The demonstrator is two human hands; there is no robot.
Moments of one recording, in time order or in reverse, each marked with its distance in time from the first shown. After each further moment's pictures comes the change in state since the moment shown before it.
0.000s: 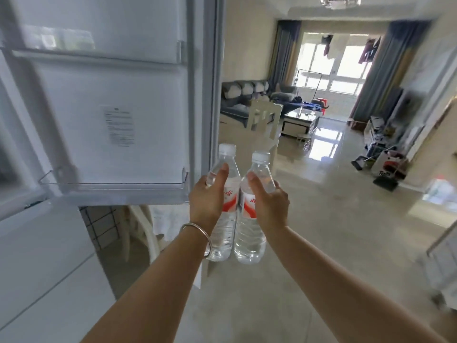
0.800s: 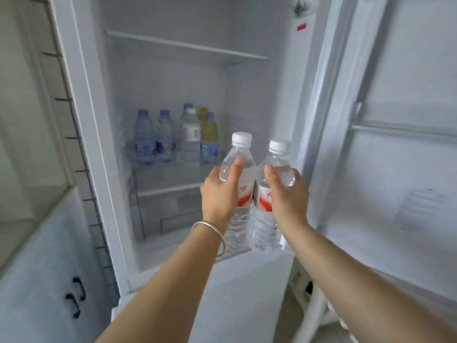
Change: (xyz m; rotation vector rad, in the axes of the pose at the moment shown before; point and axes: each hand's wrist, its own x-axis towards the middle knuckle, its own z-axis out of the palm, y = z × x) left_hand 0.113 0.045 -0.505 0.067 0.701 0.280; right_hand -0.177 -0.191 0.480 0.329 -0.592 -0.331
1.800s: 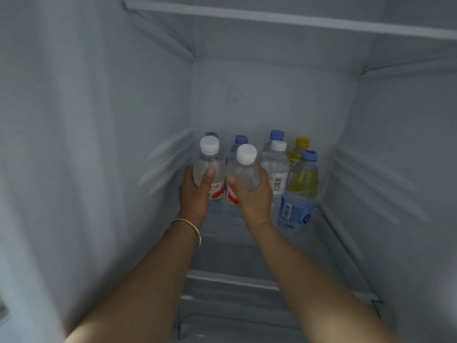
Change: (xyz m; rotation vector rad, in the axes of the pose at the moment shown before) left_hand 0.301 -0.123 -0.096 0.026 0.520 0.202; right_hand 0.178 0.076 0.324 0.405 -0.572 -0.072
